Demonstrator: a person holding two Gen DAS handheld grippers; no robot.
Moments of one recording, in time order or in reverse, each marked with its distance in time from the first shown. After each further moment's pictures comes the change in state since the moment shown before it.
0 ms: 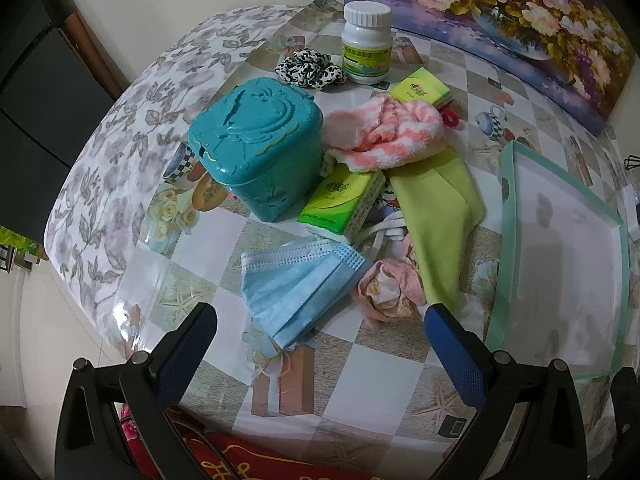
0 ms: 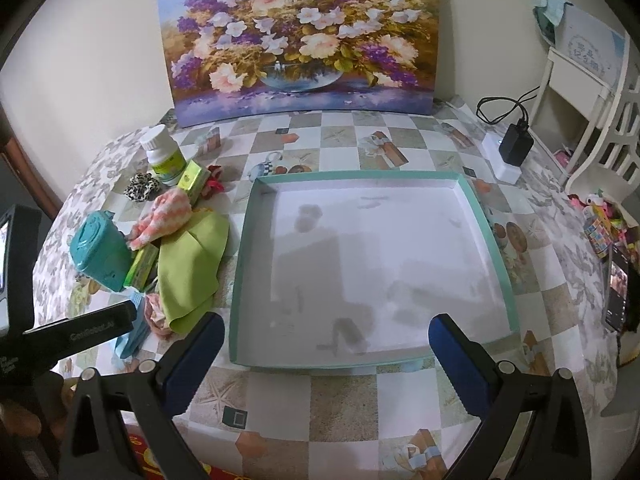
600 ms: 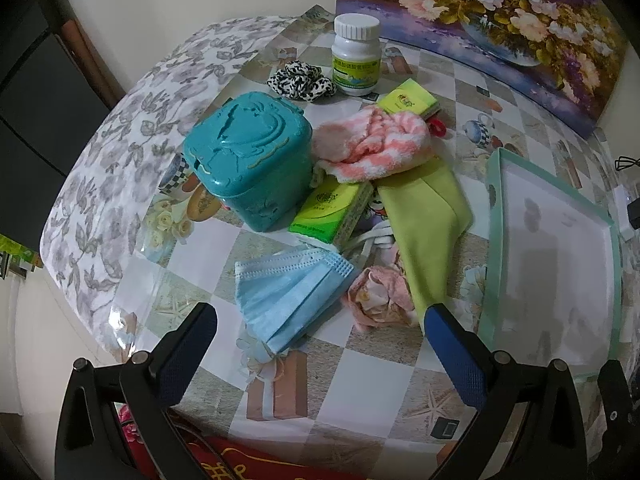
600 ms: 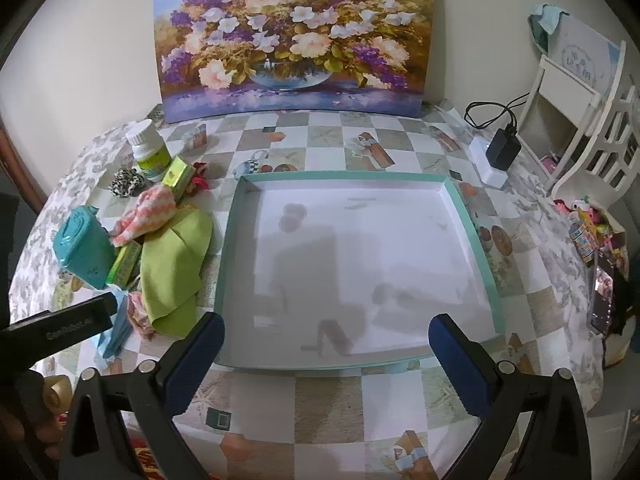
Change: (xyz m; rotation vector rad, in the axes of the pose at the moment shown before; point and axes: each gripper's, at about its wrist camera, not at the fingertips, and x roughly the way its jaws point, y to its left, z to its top) left arm -0.005 0.001 -0.004 0.014 -0.036 -0.036; right arm 0.004 0.003 0.000 -0.024 0.003 -0.085
